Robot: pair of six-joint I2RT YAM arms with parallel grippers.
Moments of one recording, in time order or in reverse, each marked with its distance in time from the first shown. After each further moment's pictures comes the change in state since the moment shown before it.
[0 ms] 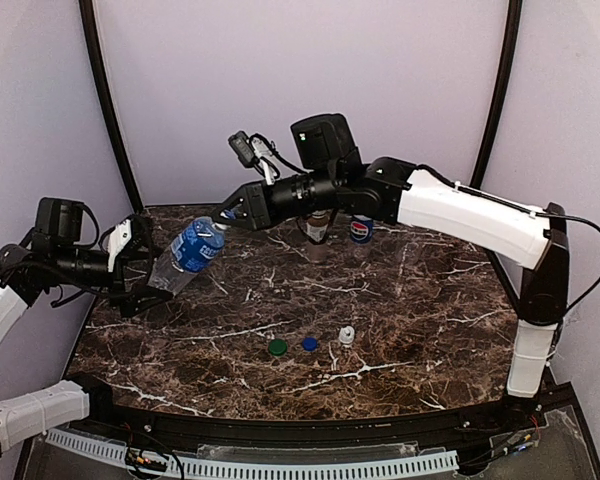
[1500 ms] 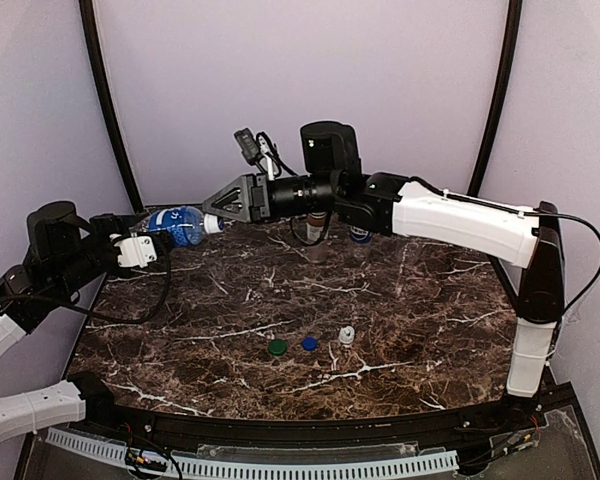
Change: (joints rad) left arm -0.291 -0.076 -0.097 0.418 -0.886 0.637; right arm -0.018 0.014 -0.112 0.317 -0.161 0.262
